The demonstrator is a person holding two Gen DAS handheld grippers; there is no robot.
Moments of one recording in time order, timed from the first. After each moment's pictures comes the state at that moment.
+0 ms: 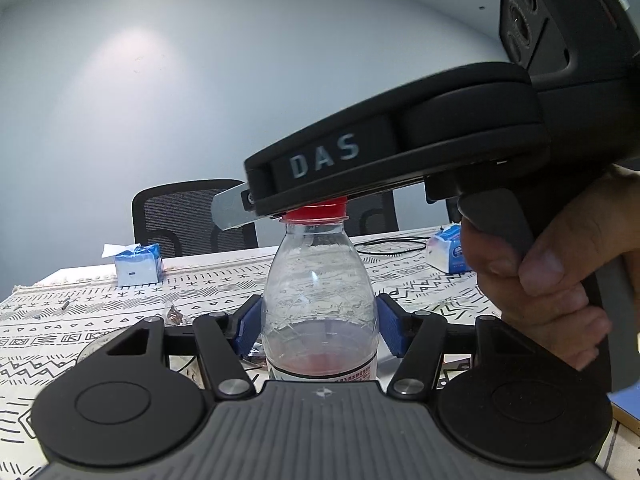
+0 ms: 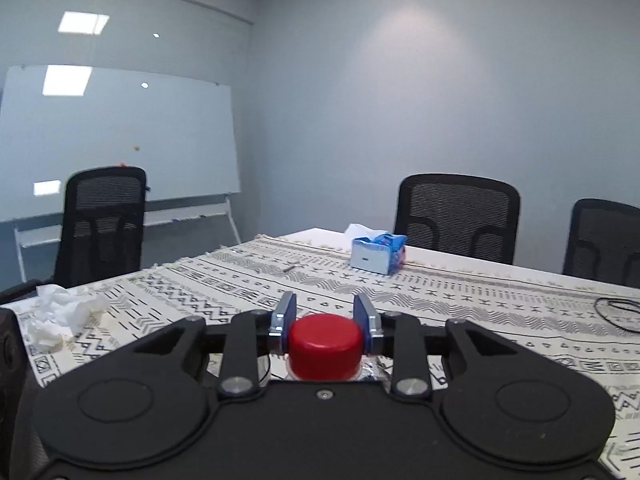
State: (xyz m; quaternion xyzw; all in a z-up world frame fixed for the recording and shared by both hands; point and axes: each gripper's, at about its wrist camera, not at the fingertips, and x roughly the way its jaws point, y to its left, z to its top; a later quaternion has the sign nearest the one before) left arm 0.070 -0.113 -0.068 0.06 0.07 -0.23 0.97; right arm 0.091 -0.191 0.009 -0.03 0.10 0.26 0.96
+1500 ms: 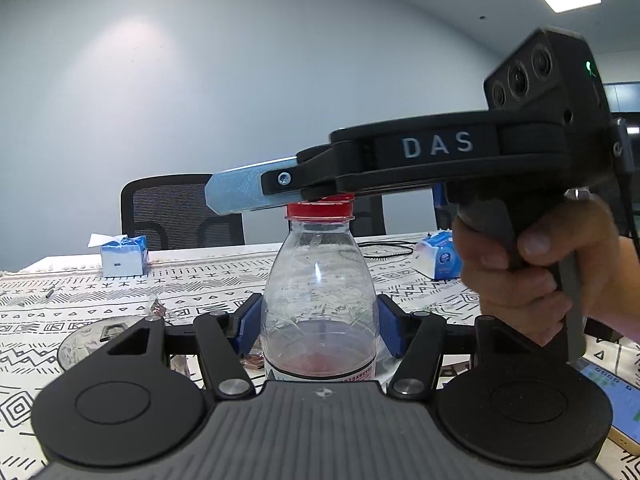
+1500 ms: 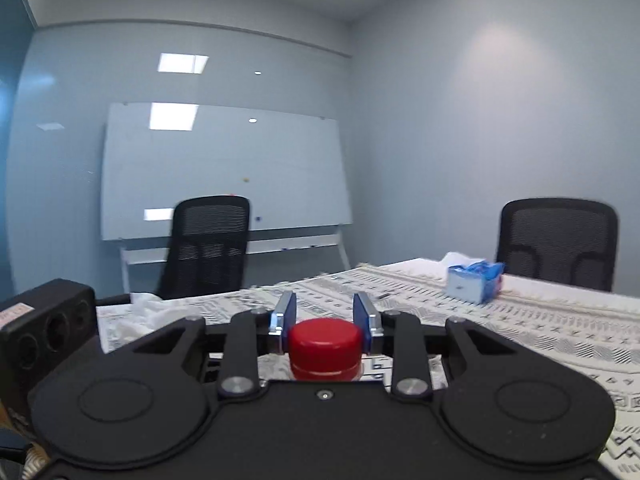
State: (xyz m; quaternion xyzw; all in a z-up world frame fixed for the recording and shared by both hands) left arm 0.070 -0.112 -0.069 0.03 0.07 -0.25 0.96; right arm 0.111 -0.234 0.013 -0.01 0.09 0.43 0.90
